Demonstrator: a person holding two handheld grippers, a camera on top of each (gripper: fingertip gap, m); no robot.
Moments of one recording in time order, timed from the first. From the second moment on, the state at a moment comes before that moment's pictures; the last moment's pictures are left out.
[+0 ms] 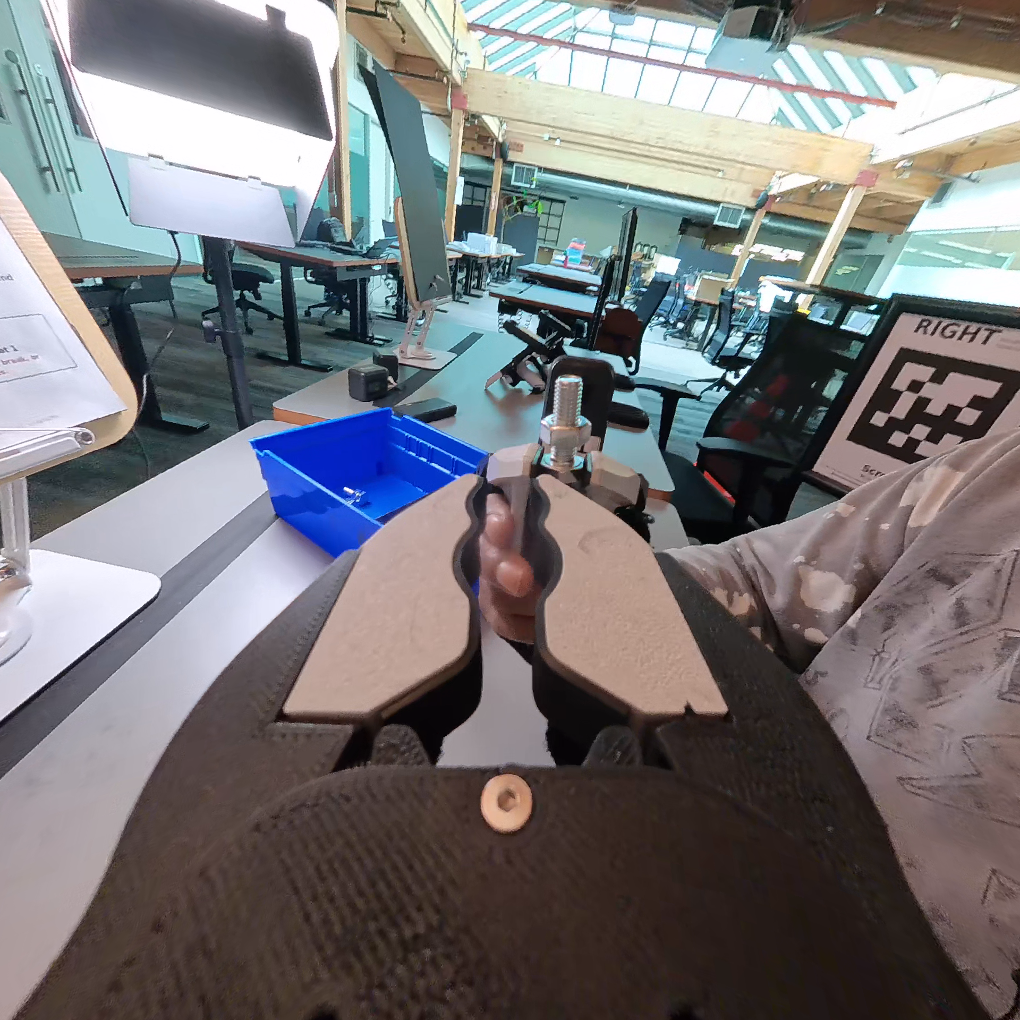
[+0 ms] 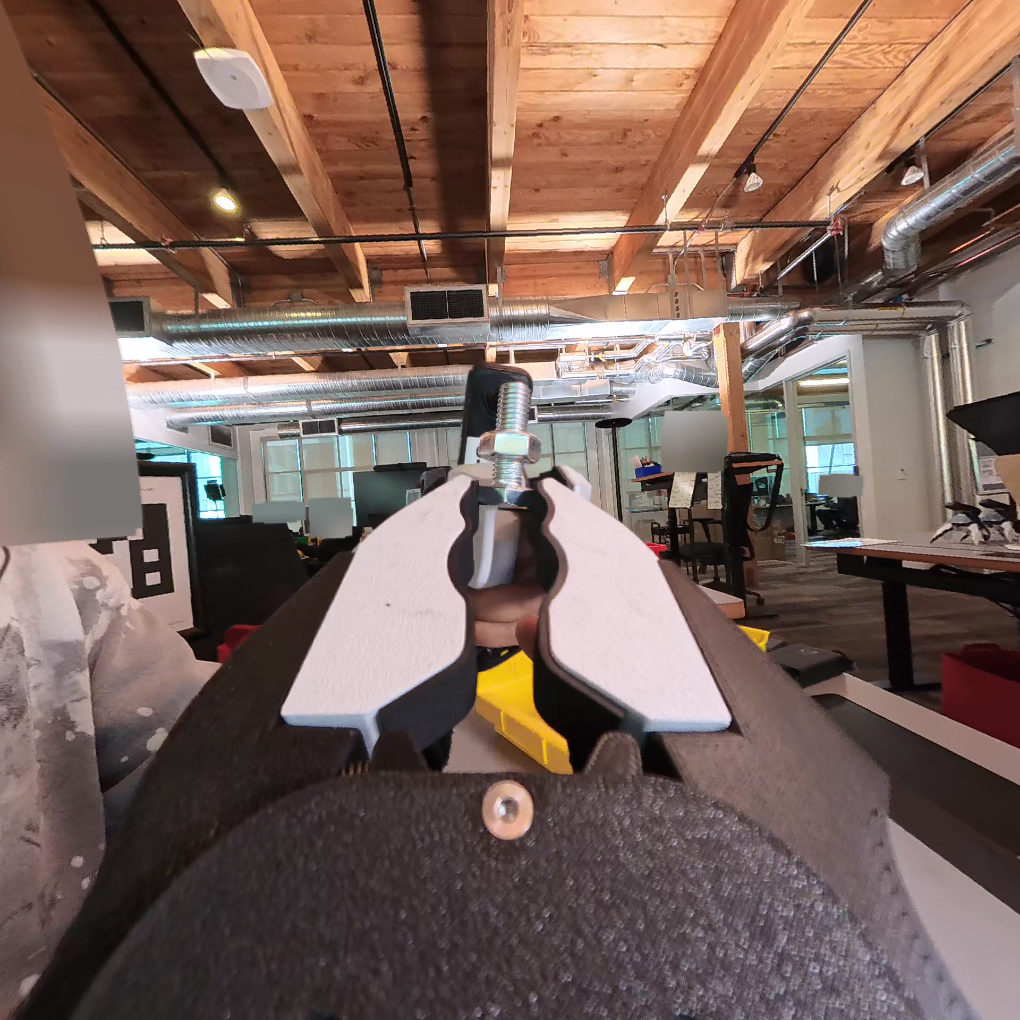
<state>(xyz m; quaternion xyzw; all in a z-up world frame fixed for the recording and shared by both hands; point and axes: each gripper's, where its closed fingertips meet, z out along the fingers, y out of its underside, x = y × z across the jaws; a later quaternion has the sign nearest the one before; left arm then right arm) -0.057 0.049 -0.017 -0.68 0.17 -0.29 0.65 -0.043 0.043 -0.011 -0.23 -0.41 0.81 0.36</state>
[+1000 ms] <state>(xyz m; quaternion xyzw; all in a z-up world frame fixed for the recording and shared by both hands) -0.040 0.046 -0.013 -0.65 0.19 -0.33 0.65 -0.050 0.034 -0.022 -0.24 -0.44 0.79 0.36</state>
